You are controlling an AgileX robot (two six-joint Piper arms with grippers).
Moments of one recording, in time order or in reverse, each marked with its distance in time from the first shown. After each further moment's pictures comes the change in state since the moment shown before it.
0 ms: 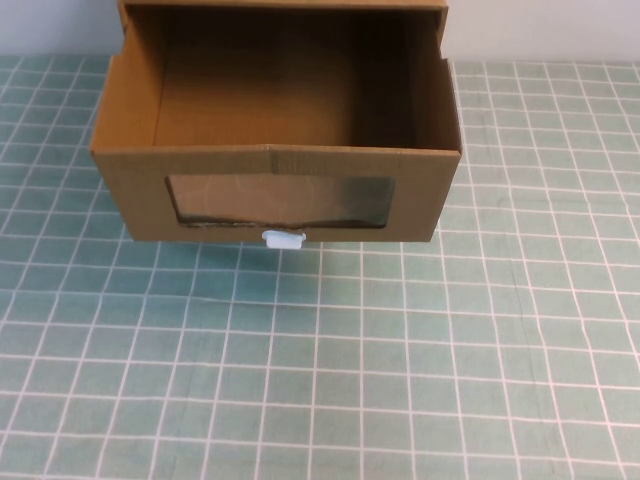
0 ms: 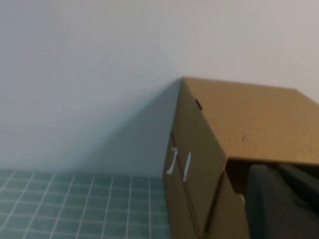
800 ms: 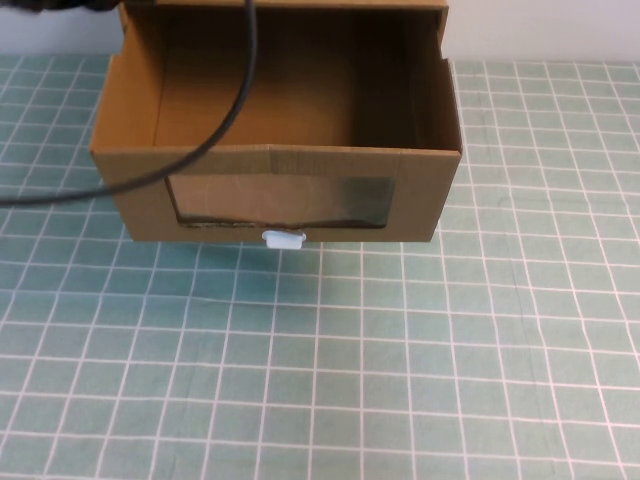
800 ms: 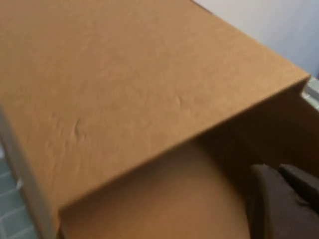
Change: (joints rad) right arm 0.000 0.151 0.000 0.230 -0.169 -0.467; left arm -0.110 0.737 -0.603 -0.614 0.394 0.753
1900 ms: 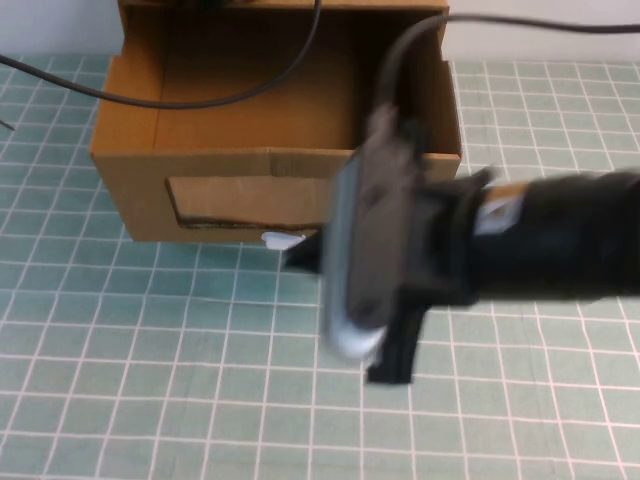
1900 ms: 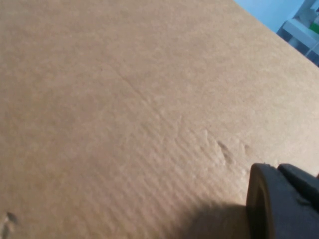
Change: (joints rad) right arm 0.783 0.609 -0.031 0.458 0.148 -1.370; left arm -0.001 0.507 -0.425 -0.226 0.169 0.029
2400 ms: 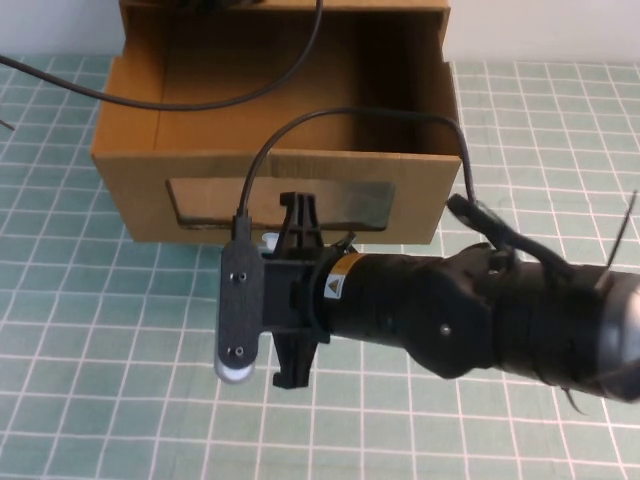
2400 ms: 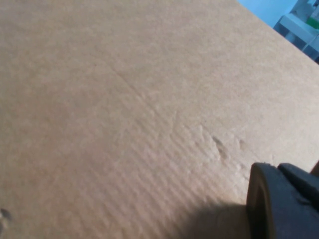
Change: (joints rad) right arm 0.134 0.351 0.000 -0.170 -0.406 0.052; left arm 0.000 0.000 -0.001 0.008 0.020 0.000
